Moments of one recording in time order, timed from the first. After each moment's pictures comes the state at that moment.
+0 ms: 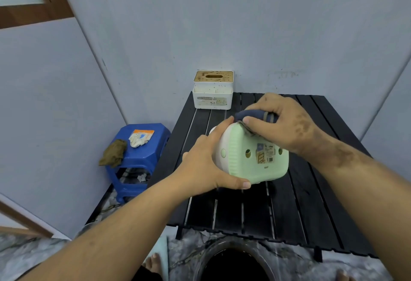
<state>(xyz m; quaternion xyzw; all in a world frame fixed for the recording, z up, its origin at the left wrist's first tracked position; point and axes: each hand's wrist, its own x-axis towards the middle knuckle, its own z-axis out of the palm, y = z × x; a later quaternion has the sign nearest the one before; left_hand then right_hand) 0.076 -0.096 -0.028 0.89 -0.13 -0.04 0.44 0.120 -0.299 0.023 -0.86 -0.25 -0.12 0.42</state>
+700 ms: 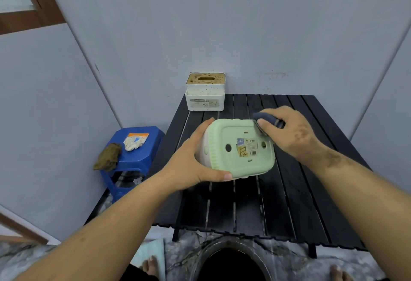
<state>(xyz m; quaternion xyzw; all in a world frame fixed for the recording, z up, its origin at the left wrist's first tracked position) 0.088 -0.082 -0.039 0.85 -0.14 -0.06 0.50 0.137 -0.339 -0.020 -0.89 -0.12 -0.16 0.41</state>
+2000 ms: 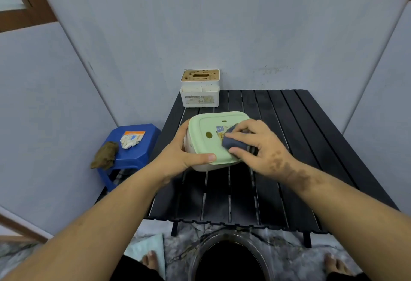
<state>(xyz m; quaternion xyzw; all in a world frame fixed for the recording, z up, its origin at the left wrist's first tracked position) 0.100 -0.073 -0.050 0.77 -0.07 -0.09 0.62 0.110 -0.316 -0.060 -0.86 -0.31 -0.19 0.34</state>
